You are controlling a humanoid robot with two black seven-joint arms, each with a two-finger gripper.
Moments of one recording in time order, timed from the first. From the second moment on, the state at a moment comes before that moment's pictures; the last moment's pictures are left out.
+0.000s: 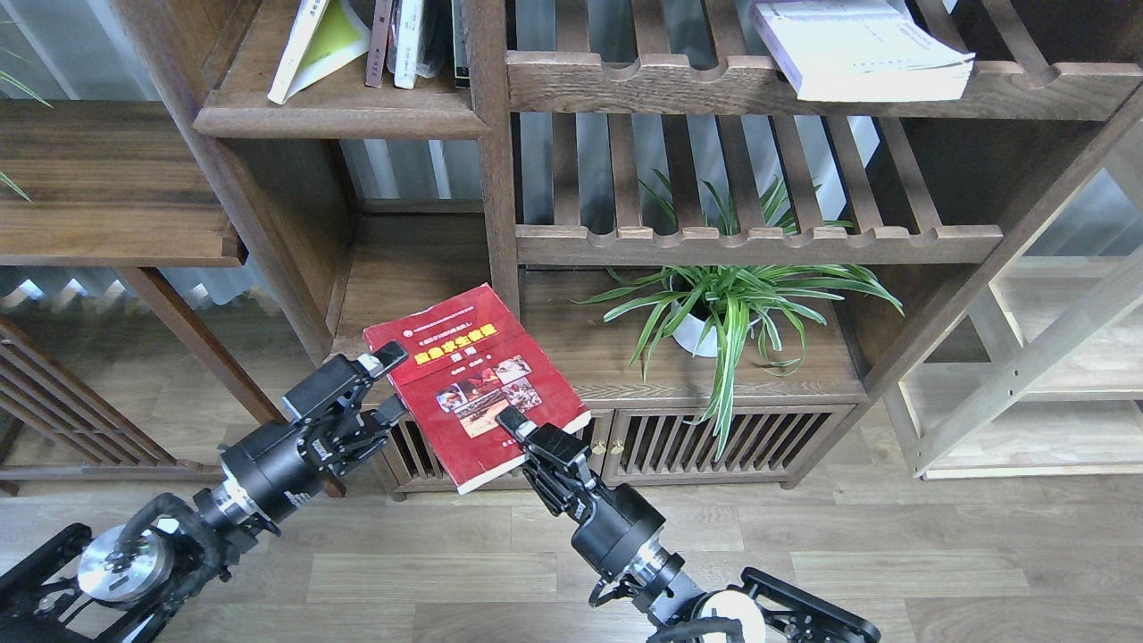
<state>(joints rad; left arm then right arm) -0.13 0.33 -0.96 -1.26 -0.56 -0.49 0.49 0.14 0.01 0.56 1.12 0.34 0.57 0.13</state>
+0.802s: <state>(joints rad) -0.12 0.33 -0.95 -1.26 -0.56 -0.49 0.49 0.14 0.02 0.56 1.12 0.34 0.58 0.13</state>
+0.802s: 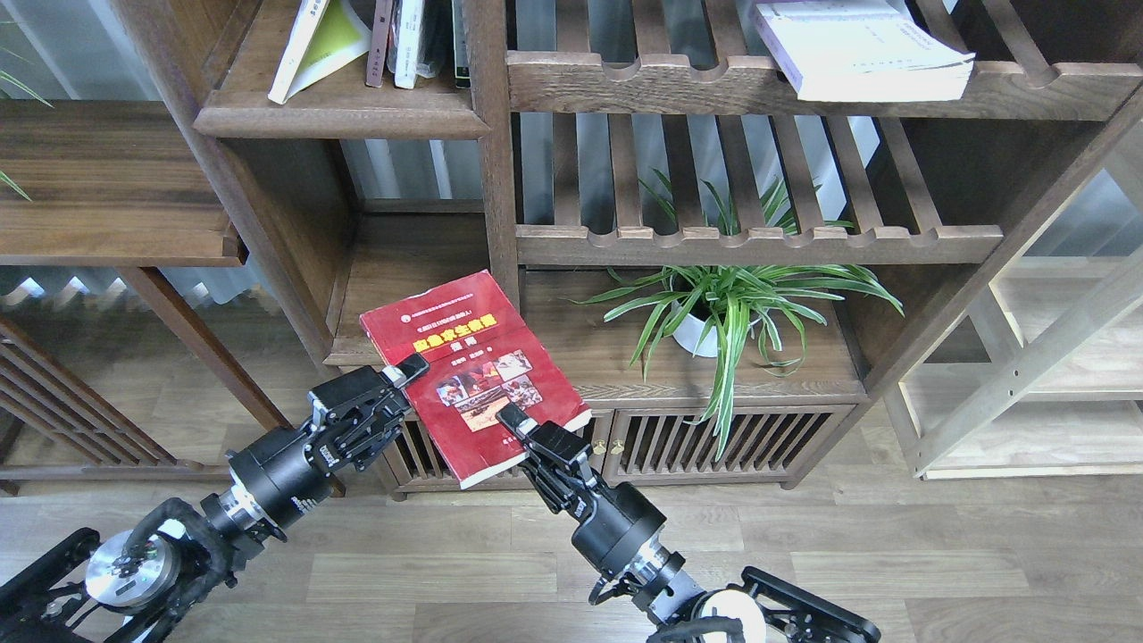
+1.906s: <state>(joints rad) -0.12 0.32 -0.92 -1.26 -0.57 -0.49 0.49 0.14 0.01 0.55 1.12 0.34 0.58 0.13</state>
